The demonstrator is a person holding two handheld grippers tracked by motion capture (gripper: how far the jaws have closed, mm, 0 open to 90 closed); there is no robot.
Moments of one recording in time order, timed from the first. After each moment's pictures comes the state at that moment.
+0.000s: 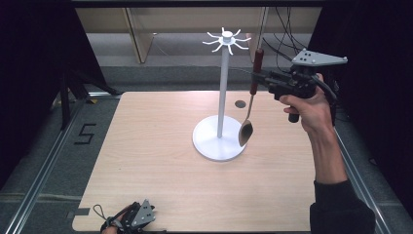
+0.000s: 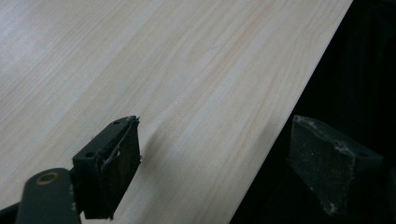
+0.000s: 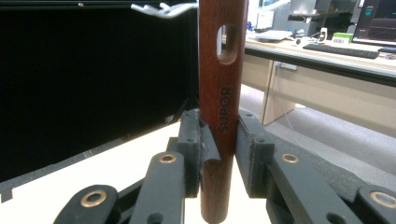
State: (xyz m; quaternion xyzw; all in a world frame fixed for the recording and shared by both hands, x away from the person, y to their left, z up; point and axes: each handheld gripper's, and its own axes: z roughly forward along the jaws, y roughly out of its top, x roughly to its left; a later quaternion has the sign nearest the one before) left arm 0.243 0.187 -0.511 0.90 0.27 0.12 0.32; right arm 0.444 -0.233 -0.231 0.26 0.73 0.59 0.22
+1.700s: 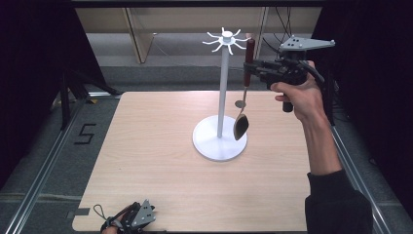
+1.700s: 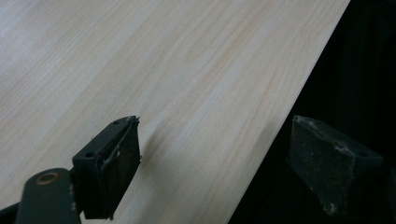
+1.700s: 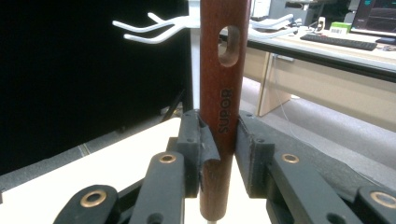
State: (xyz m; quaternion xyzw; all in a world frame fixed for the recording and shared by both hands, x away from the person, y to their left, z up) left arm 0.243 0.187 -0.511 0.90 0.27 0.11 0.32; right arm 0.461 -0.213 -0.212 0.28 0.75 0.57 0.22
